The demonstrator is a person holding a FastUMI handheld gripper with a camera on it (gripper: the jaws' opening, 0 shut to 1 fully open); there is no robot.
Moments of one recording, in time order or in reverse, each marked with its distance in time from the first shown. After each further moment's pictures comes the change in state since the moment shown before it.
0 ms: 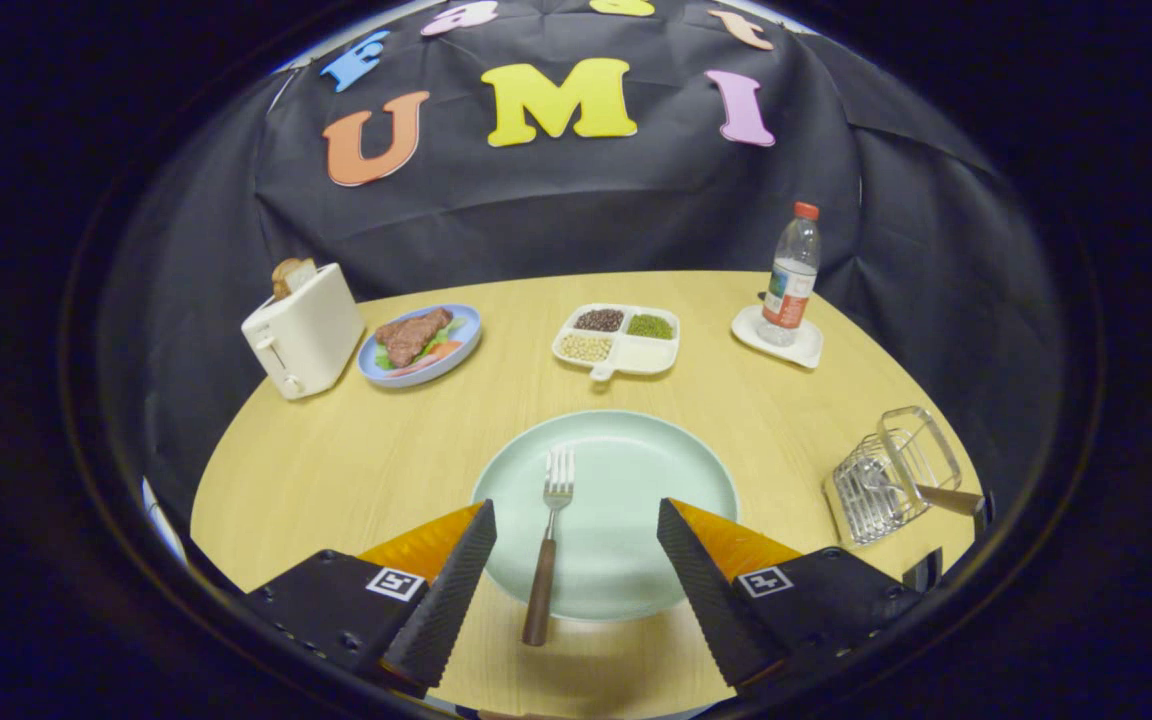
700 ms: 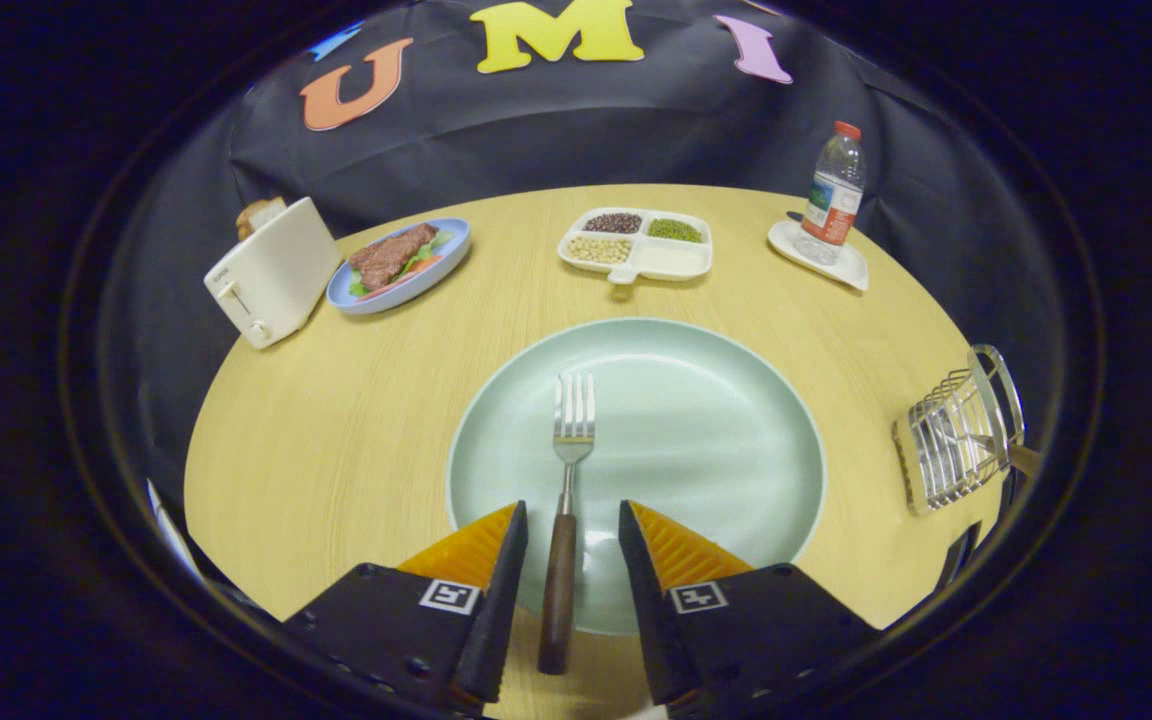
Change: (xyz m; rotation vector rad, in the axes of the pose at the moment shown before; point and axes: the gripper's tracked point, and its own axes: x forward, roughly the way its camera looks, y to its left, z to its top) arm 0.052 0.013 -0.048 0.022 0.229 0.003
